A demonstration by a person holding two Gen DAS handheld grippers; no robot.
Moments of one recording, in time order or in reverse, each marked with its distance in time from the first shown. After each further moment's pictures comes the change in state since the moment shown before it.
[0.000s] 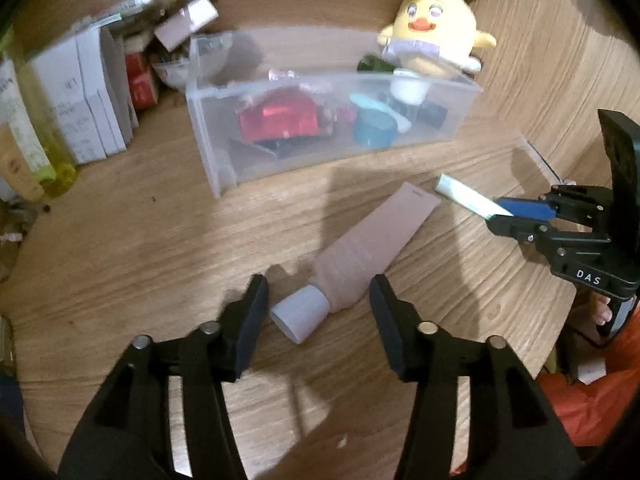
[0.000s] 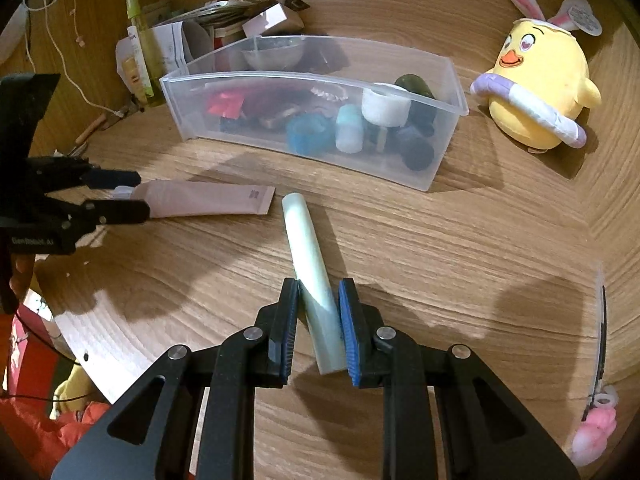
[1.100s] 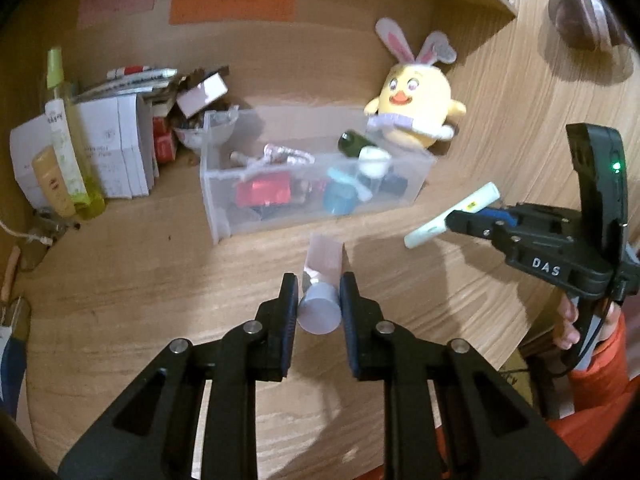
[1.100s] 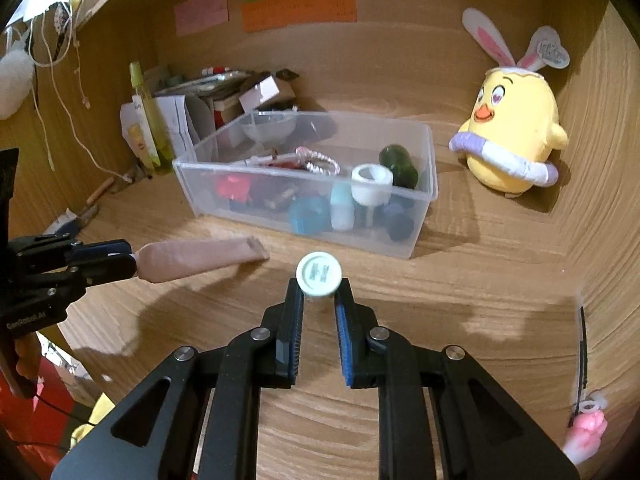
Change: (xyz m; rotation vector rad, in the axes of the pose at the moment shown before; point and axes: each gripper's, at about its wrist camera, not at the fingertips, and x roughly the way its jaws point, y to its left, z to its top) left arm -0.064 -0.030 -0.004 -0.065 -0.225 0.003; right arm -0.047 -0.001 0.024 0.076 -0.200 -0.001
